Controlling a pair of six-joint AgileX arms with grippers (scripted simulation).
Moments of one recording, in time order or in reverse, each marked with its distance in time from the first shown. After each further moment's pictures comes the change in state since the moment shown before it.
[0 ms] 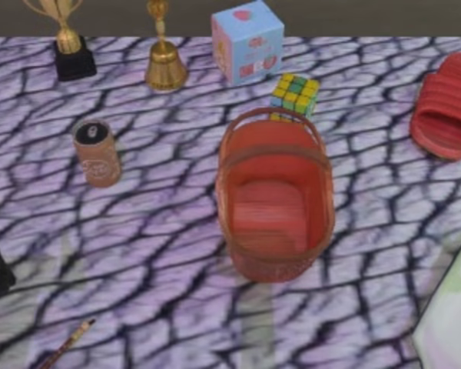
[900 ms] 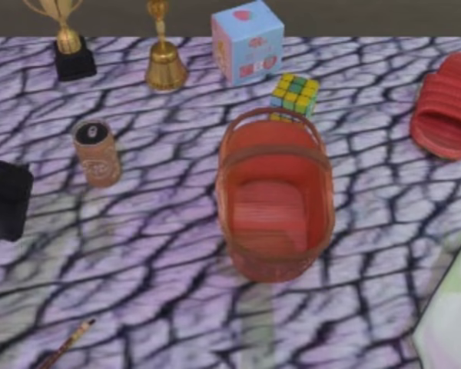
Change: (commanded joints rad) left arm -0.133 0.789 0.741 -0.574 0.050 0.244; right arm 0.000 0.000 0.000 0.000 0.000 0.000
